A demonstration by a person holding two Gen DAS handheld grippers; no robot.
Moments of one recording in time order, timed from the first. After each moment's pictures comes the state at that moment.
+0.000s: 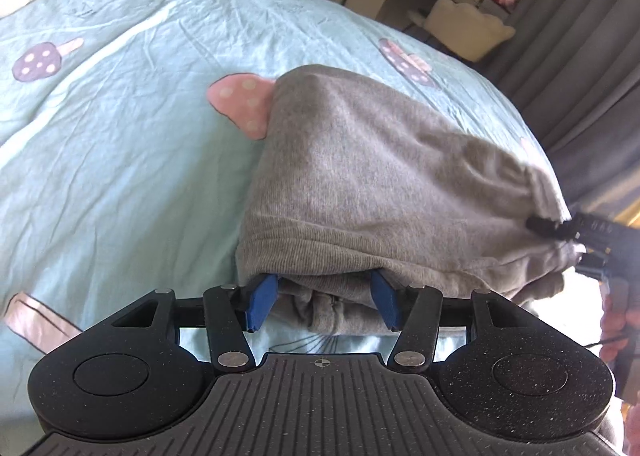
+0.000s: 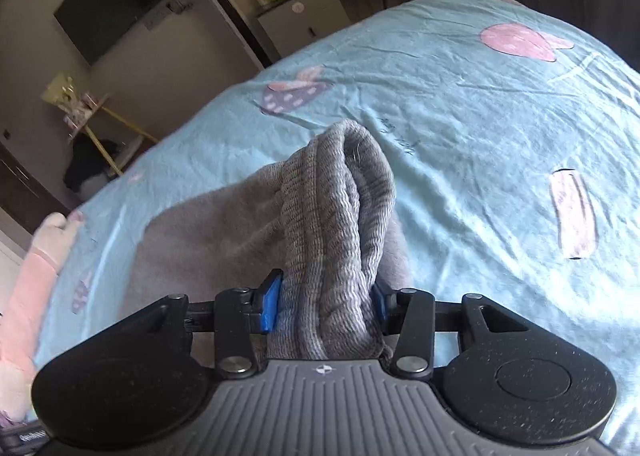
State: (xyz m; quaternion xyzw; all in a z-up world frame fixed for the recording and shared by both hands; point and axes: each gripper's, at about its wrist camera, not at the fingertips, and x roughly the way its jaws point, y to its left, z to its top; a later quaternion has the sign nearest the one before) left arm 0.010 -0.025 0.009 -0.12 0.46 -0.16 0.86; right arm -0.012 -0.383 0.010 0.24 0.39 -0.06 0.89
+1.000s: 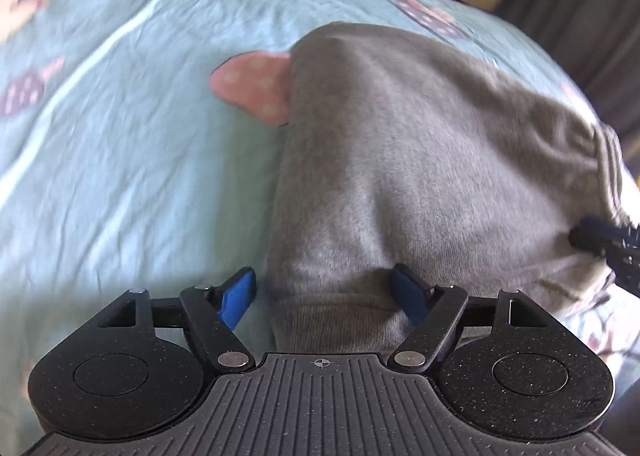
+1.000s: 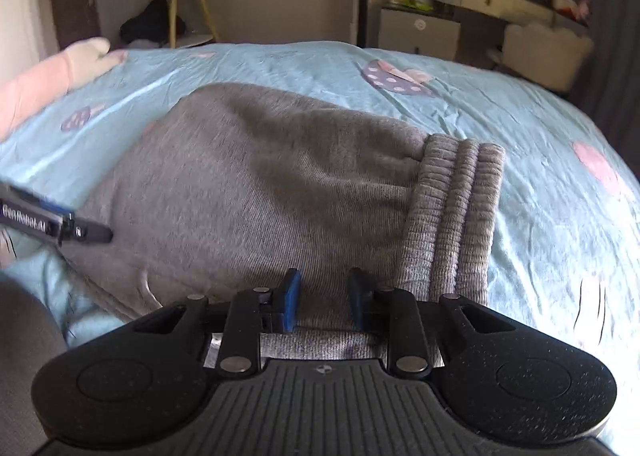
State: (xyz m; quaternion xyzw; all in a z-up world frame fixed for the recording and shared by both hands) left arm 0.050 -0.029 -0.027 -0.04 0.49 -0.15 0.86; right arm -0.033 -0.305 -0.002 0.02 0.38 0.05 0.92
